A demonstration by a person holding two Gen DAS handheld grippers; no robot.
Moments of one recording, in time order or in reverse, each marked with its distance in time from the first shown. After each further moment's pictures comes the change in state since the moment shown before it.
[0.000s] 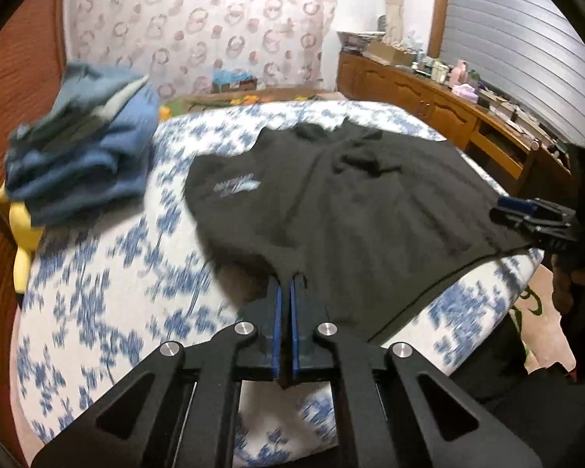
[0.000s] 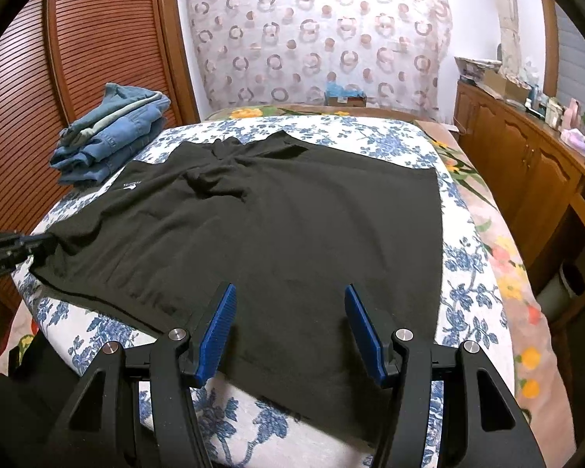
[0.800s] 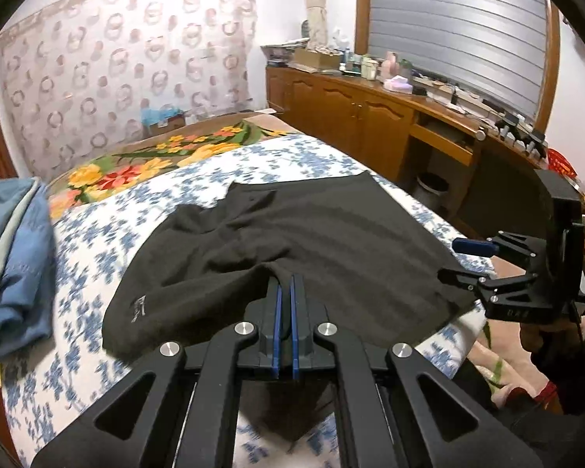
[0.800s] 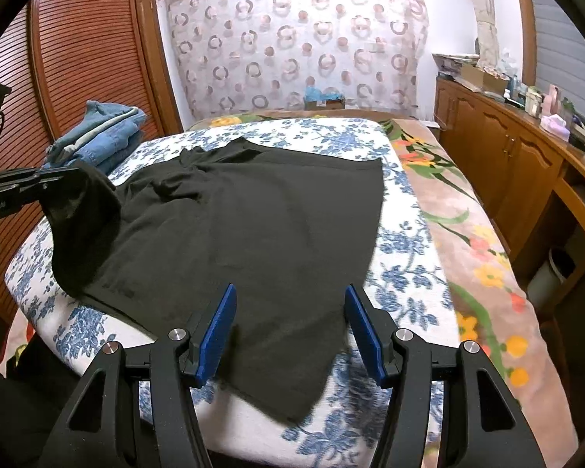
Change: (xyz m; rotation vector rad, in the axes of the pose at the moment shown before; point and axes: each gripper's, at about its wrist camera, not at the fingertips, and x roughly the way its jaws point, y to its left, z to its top) left arm 0.034 -0.102 0.087 0.193 -0.043 -0.157; right arm -0.013 -0.022 -0.011 0.043 -0.019 -0.041
